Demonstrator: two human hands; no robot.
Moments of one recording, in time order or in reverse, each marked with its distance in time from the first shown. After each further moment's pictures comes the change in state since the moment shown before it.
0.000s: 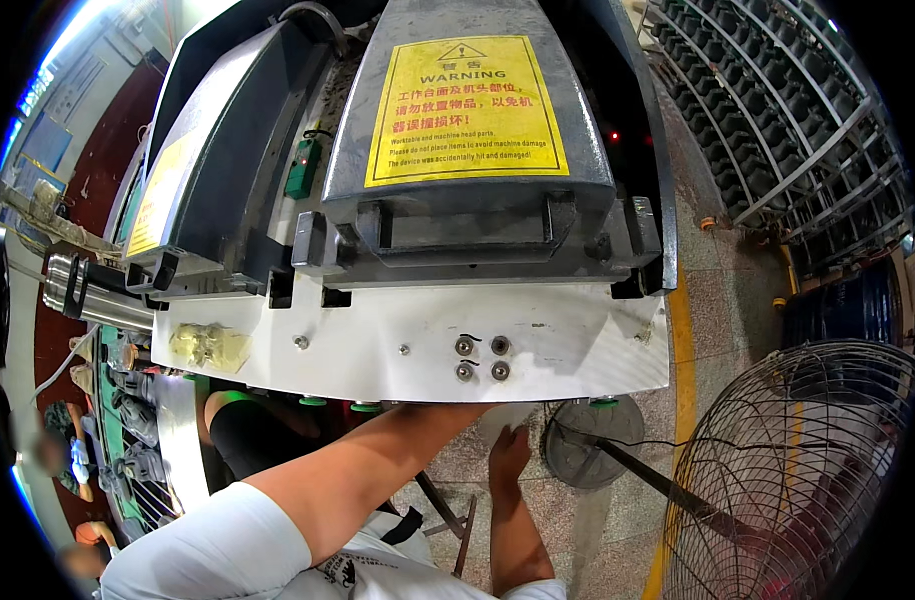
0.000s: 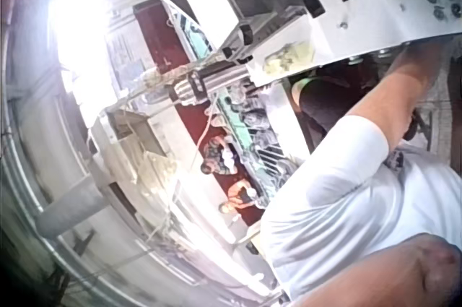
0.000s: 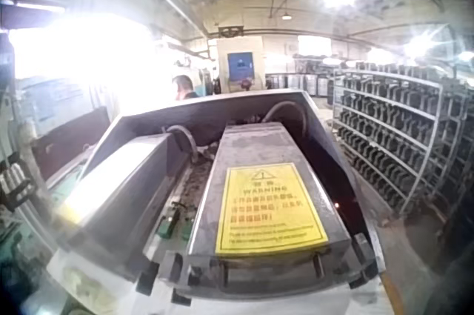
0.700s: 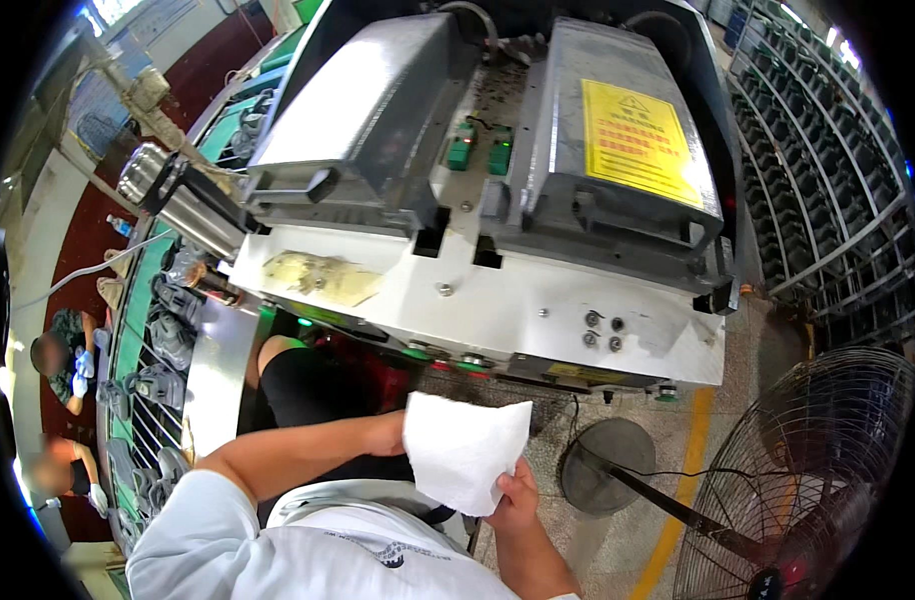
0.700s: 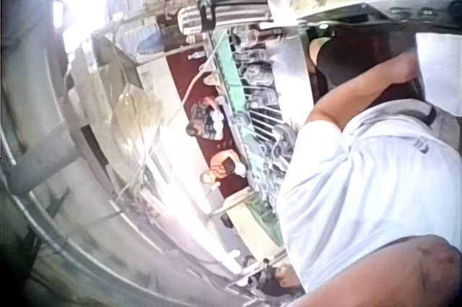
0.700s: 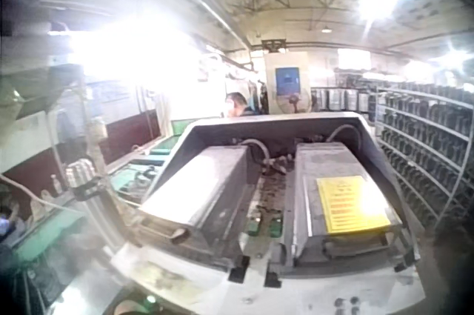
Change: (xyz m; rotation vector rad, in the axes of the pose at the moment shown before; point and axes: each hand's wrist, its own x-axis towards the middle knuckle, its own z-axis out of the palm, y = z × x) left_hand -0.253 -0.024 -0.105 -1.737 -0.293 -0.200; right_hand -0.120 -0.181 -0.092 1.367 -0.974 0.271
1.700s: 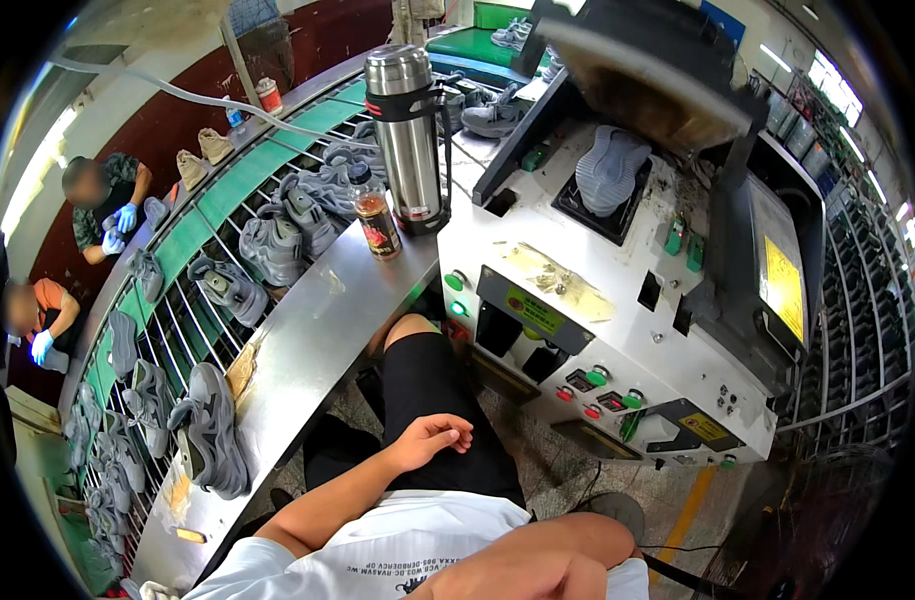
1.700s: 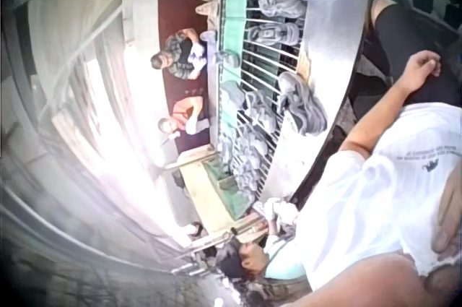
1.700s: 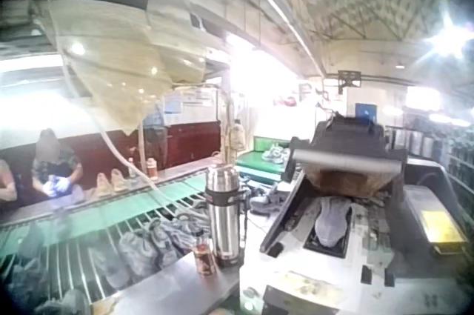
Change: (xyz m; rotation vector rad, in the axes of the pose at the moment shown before) left_hand -0.191 -0.134 -0.063 -0.071 0.496 0.780; right_hand -0.024 0.114 0.322 0.481 -1.715 0.784
